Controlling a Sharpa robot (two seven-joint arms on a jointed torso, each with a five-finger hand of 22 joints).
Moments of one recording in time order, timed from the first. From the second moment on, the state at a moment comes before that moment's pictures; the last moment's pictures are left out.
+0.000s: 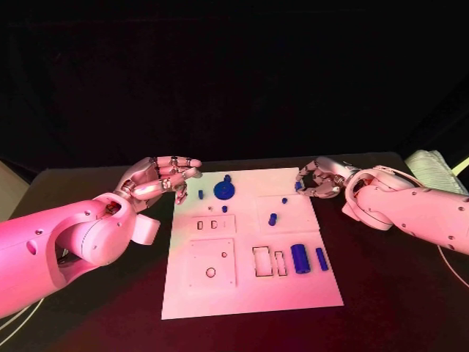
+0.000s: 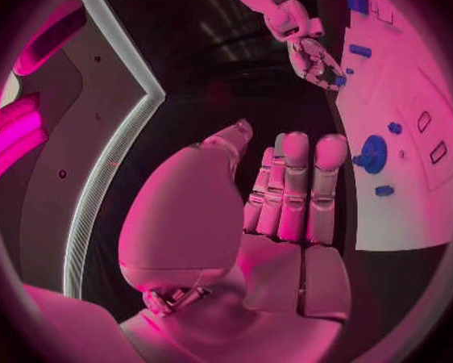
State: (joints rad) left arm 1.20 -0.94 0.00 1.60 -0.13 -0.19 0.41; left_hand 1.45 -0.19 0.34 0.20 0.09 0.82 0.19 0.27 0.28 1.09 0.12 0.25 0.18 1.15 0.05 0.98 0.77 0.15 1.08 0.14 1.17 0.79; right arm 1.31 -0.78 -0.17 1.17 -1.17 -0.34 0.05; right_hand 1.33 -0.22 0.41 0.10 0.21 0.89 0.15 0.09 0.41 1.46 0.07 1.48 1.31 1.47 0.00 1.56 1.31 0.03 1.47 0.10 1.52 1.31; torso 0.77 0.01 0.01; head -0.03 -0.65
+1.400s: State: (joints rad) left arm 1.20 -0.95 0.00 1.61 -0.13 -0.20 0.39; left_hand 1.45 -0.18 0.34 0.20 0.09 0.82 0.19 0.27 0.28 1.07 0.12 0.26 0.18 1.13 0.05 0.95 0.75 0.15 1.07 0.14 1.17 0.77; right arm 1.31 -0.77 -0.18 1.17 -1.16 -0.36 0.04; right_hand 1.28 -0.21 0.48 0.07 0.18 0.98 0.15 0.13 0.43 1.47 0.06 1.49 1.31 1.46 -0.03 1.56 1.31 0.03 1.47 0.07 1.52 1.31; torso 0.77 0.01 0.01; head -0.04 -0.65
